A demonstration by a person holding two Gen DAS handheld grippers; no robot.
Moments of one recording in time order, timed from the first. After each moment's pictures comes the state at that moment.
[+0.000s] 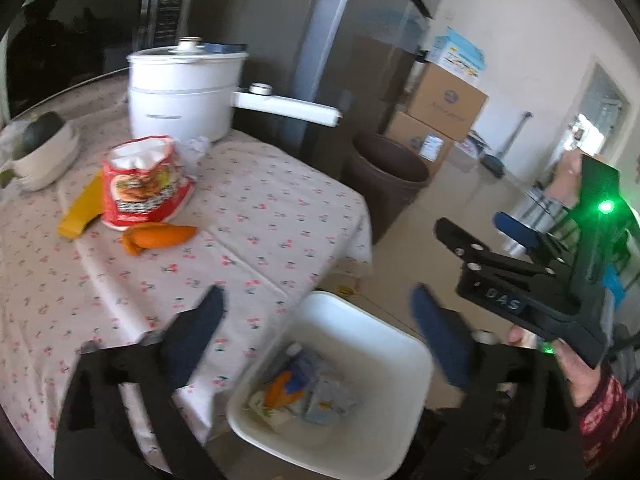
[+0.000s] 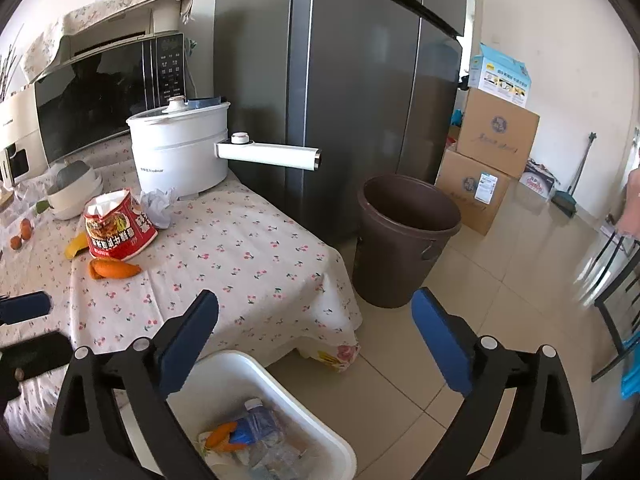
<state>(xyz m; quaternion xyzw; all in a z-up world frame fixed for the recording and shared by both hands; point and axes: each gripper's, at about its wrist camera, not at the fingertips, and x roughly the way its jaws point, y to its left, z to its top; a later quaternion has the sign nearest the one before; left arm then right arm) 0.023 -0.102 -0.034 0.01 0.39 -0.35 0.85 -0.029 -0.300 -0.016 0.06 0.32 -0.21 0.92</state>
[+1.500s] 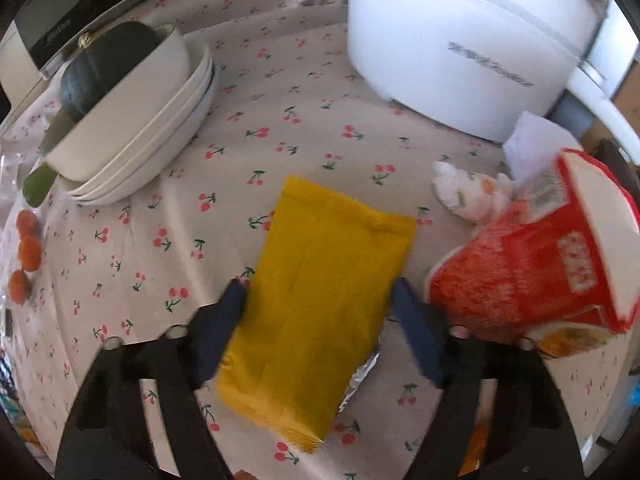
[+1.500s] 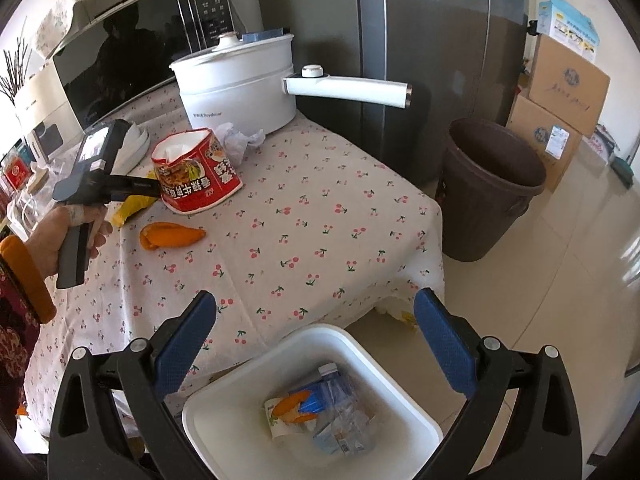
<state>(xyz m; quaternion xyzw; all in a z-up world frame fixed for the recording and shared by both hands) 0.316 -0.025 -0.132 0.09 0.53 -0.10 0.84 0.033 -0.268 -0.044 0.11 0.43 -0.10 0.89</state>
